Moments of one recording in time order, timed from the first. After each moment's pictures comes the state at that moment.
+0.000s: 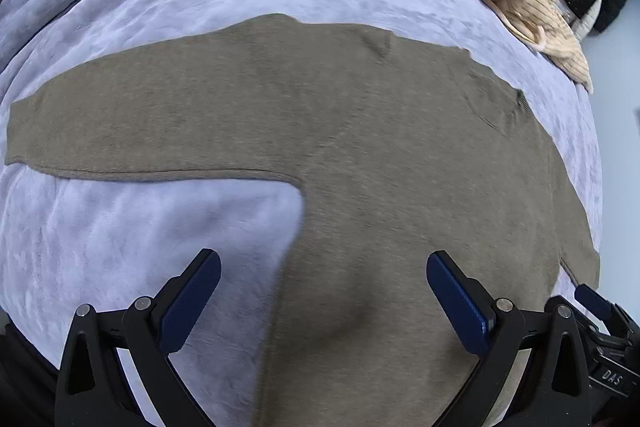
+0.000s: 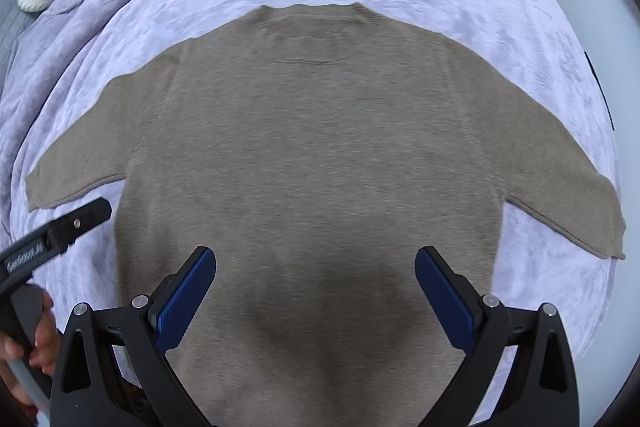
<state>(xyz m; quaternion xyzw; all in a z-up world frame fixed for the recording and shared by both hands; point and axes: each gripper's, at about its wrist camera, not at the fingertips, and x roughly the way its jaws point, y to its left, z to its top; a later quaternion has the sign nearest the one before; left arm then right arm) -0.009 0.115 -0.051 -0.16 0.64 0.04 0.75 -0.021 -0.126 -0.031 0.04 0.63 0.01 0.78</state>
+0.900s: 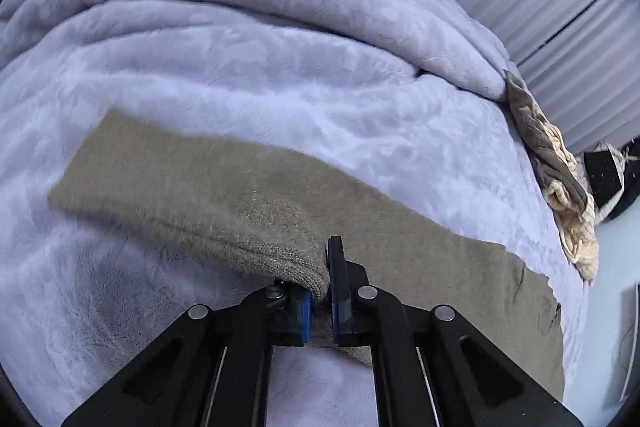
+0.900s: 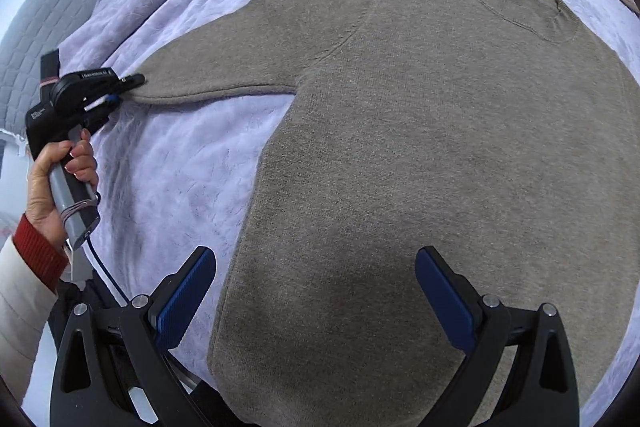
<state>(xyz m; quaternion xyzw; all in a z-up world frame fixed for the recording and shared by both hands) -0.017 0.343 -0.086 -0.32 0.43 0.14 0.83 -0.059 0.013 -0.082 0.04 0.62 0.19 0.76</state>
